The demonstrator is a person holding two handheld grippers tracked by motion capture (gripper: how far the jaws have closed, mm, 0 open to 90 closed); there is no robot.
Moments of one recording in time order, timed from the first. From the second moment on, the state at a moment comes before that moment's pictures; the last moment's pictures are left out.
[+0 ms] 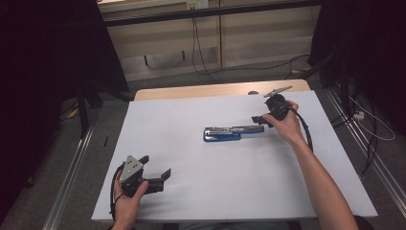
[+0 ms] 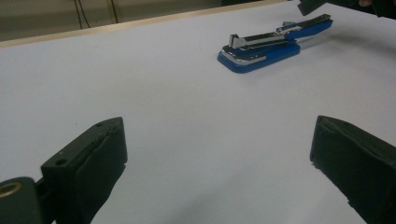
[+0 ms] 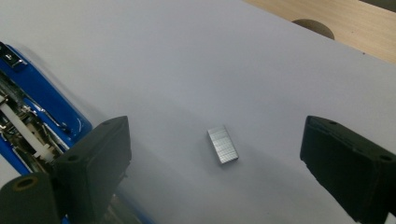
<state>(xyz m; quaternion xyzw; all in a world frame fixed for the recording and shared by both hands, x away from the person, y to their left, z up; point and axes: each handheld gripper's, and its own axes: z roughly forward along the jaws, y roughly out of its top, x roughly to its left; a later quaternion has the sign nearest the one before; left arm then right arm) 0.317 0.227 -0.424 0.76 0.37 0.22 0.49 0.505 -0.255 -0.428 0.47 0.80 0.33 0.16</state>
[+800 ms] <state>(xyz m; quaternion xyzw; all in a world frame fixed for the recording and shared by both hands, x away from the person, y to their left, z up) 0.318 0.223 -0.425 0.77 0.37 0.20 0.48 0.535 -0.254 -0.428 0.45 0.85 0.26 0.11</state>
